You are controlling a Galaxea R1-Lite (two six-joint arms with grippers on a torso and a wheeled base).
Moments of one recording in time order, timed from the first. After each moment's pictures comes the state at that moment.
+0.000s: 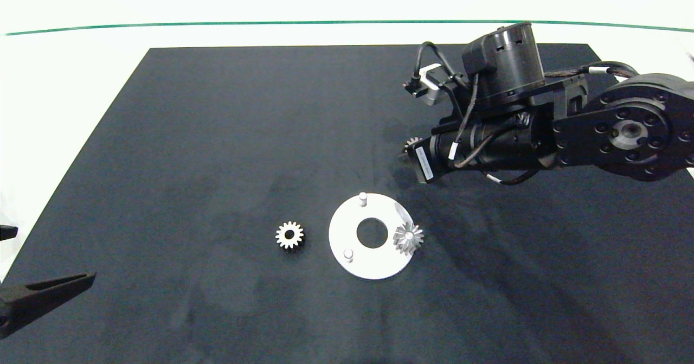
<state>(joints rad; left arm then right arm) -0.16 0.94 -1.02 0.64 0.03 0.23 0.63 1.88 -1.62 0.25 -0.20 -0.11</state>
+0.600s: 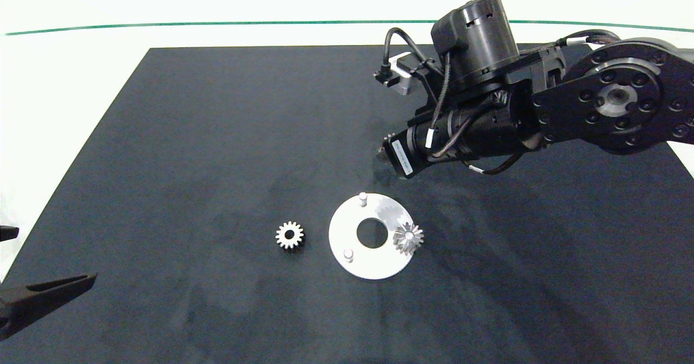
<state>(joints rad) -0.17 0.94 -1.02 0.64 0.03 0.23 0.71 1.95 -1.83 0.44 -0.20 -0.12</state>
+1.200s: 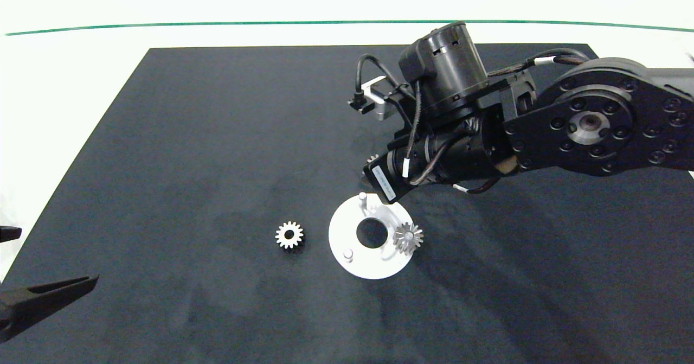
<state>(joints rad) -0.18 0.94 -1.02 0.64 0.03 0.23 0.78 1.96 -1.79 0.45 -0.22 -0.12</state>
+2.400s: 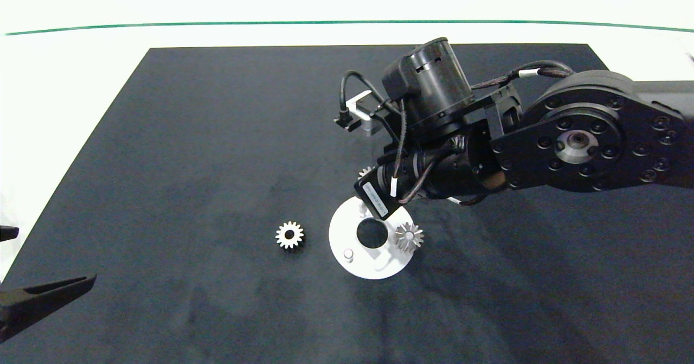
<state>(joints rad) -0.18 0.93 -1.02 0.64 0.03 0.23 0.81 1.97 -1.76 0.44 -0.25 -0.14</state>
